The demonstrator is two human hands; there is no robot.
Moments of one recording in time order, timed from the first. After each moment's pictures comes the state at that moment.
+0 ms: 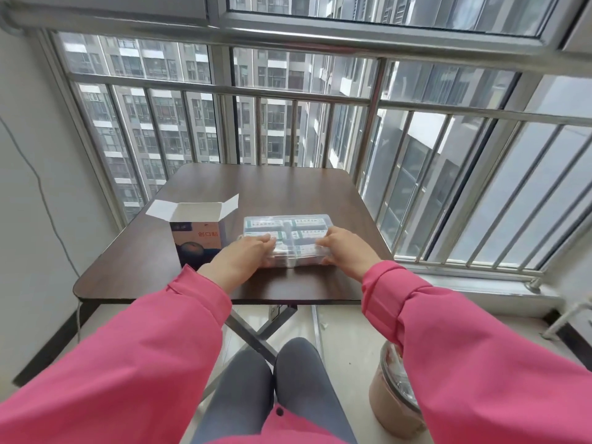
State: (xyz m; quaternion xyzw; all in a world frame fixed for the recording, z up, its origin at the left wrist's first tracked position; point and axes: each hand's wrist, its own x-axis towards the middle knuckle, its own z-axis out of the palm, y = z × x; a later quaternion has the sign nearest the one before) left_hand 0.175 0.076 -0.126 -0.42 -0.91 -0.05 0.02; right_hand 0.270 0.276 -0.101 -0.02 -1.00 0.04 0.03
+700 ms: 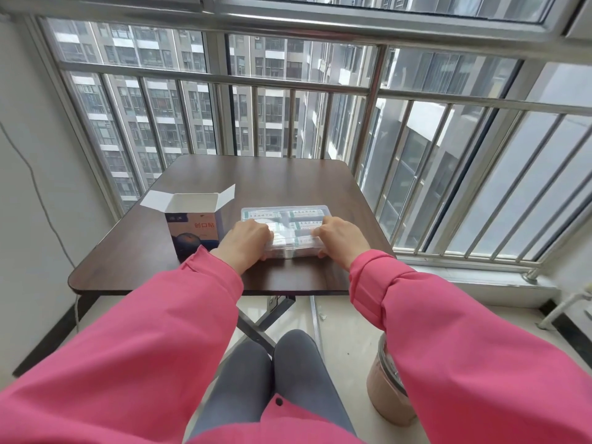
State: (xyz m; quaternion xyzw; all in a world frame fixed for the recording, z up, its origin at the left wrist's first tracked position) left_hand 0.190 0.090 -0.105 -0.35 -0.94 0.01 0.04; right_hand 0.261 0.269 -0.107 -0.02 -1.00 -0.04 0.05
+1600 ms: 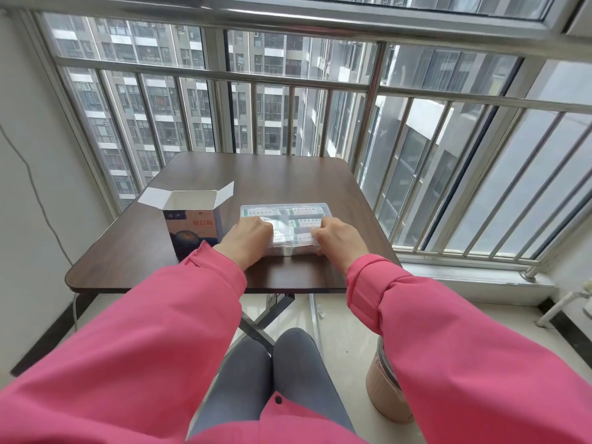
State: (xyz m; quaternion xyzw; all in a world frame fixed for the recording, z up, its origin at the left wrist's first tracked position) left_hand 0.193 0.095 -0.108 -0.35 -0.93 0.04 0.07; right_hand 0.269 0.261 -0.111 -0.02 -0.99 -0.09 0.07
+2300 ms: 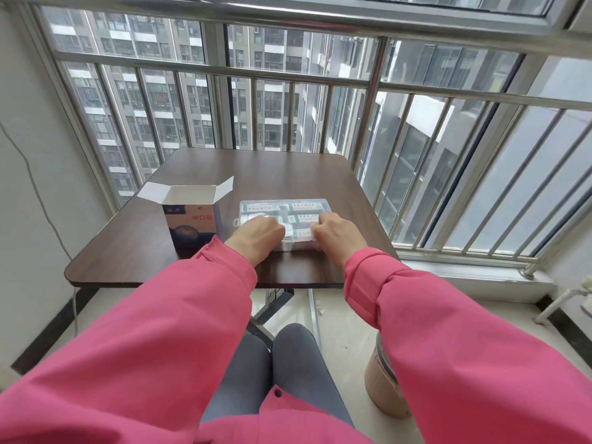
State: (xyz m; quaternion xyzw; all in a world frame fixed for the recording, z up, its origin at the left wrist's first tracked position) left_hand 0.218 0.108 -0.092 -0.39 -0.89 0.22 0.08; right_hand 0.274 0.254 -0.106 -0.02 -0.99 -0.12 0.06
